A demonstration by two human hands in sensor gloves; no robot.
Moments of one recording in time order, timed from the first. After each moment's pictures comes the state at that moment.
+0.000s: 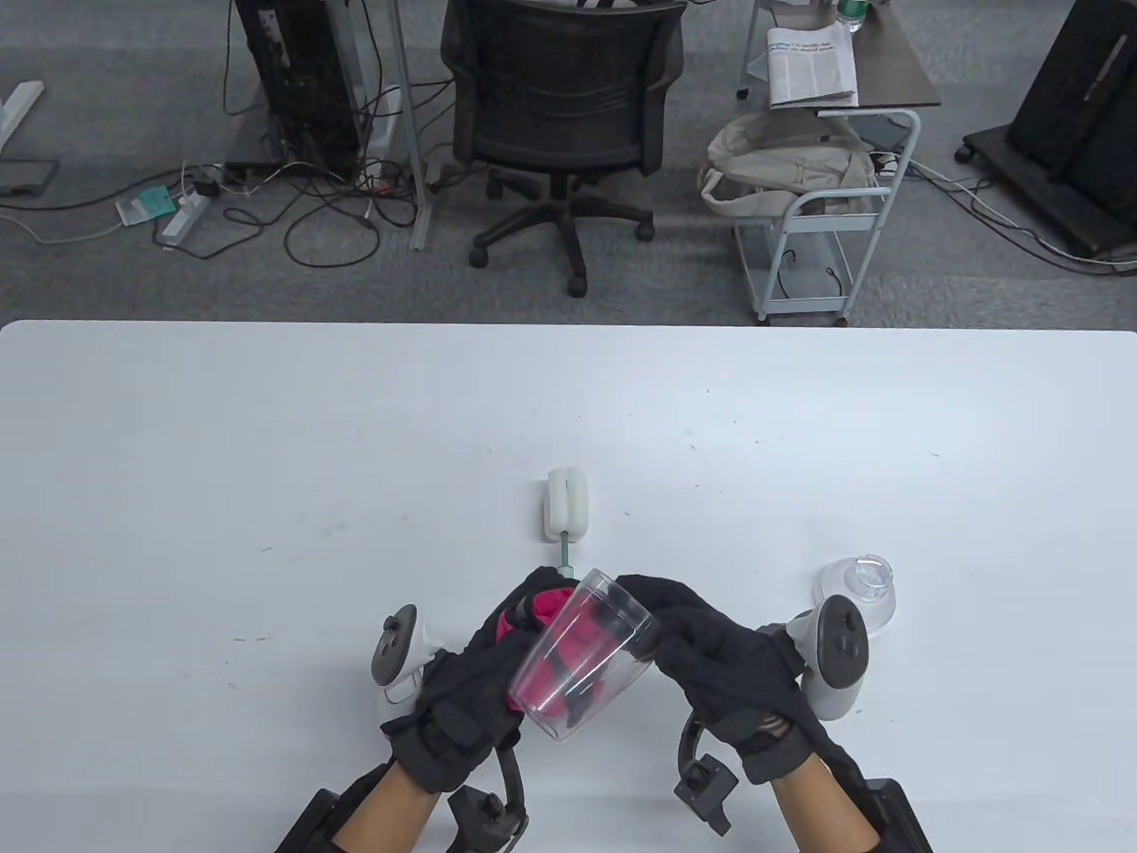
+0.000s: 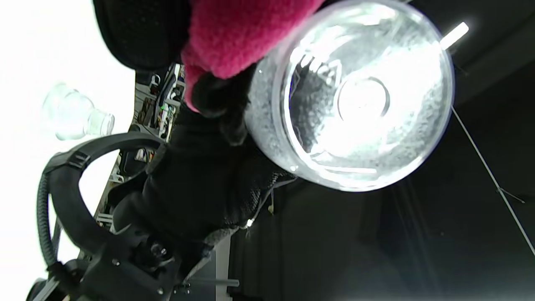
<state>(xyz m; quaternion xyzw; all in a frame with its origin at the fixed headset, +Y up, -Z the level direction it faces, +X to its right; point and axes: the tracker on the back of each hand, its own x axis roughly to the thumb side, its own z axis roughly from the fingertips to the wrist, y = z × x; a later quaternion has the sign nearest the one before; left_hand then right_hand) -0.125 -0.709 -0.241 -0.21 -0.33 0.78 0.49 0.129 -0.657 -0.247 0.35 0.04 0.63 0.69</state>
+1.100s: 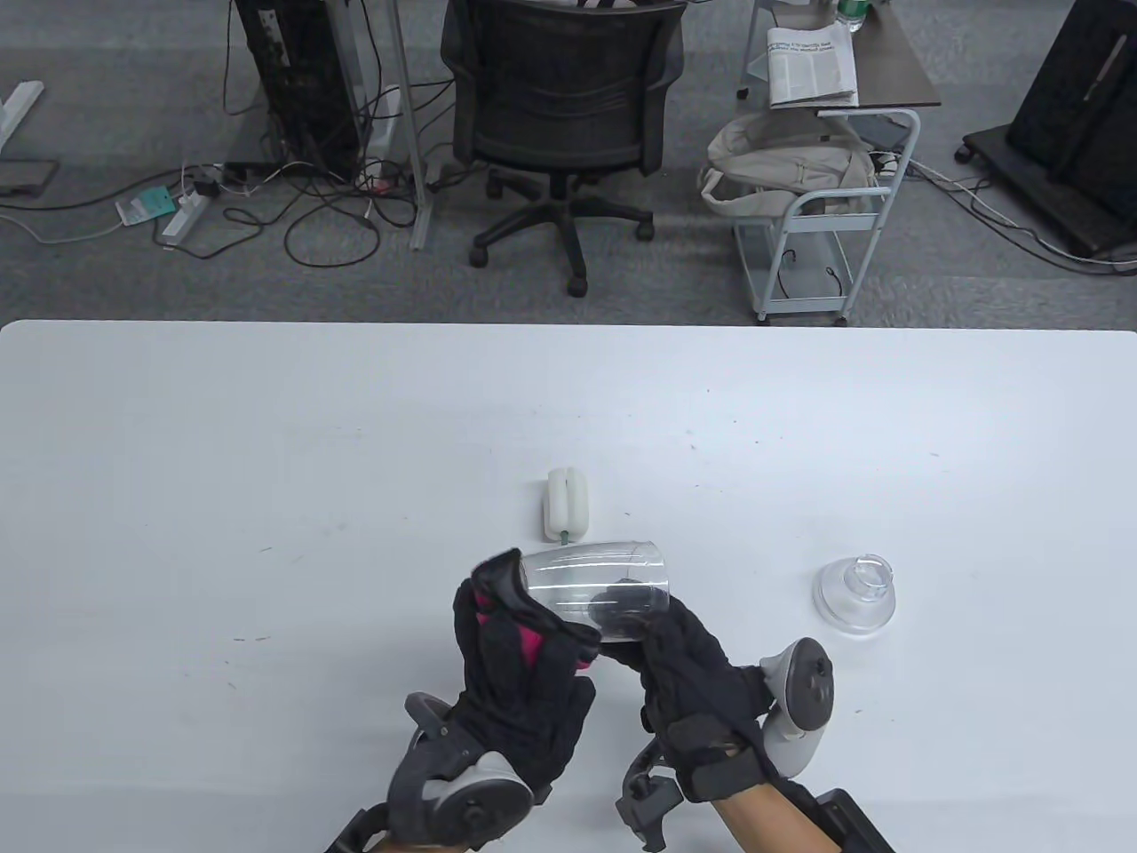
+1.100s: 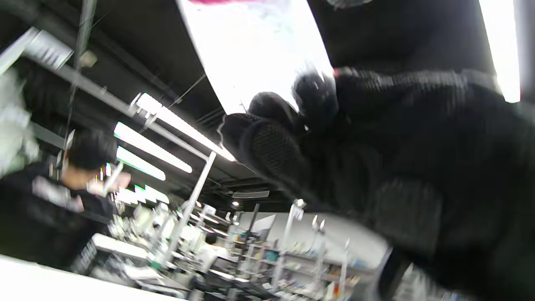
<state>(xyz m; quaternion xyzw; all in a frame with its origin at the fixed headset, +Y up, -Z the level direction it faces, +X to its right) -0.113 -0.654 -0.186 0.25 -0.31 0.31 0.86 0.103 -0.687 -0.225 0.18 0.00 0.59 0.79</state>
